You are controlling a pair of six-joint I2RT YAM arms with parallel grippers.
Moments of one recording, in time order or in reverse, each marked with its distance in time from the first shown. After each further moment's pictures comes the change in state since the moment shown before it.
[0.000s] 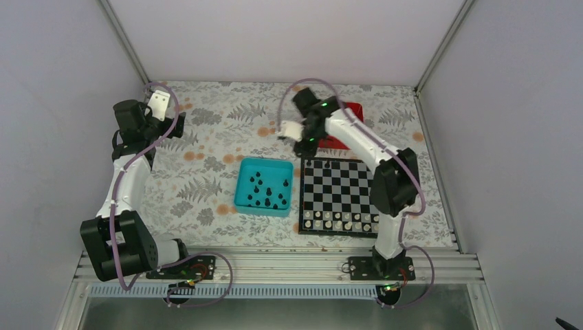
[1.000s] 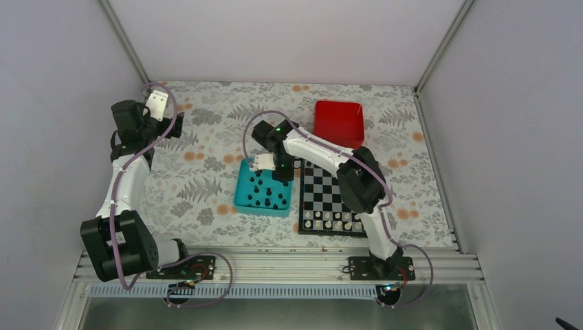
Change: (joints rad) left arm 0.015 0.000 0.000 0.000 0.009 0.000; right arm 0.333 0.211 0.074 -0.080 0.205 0.044
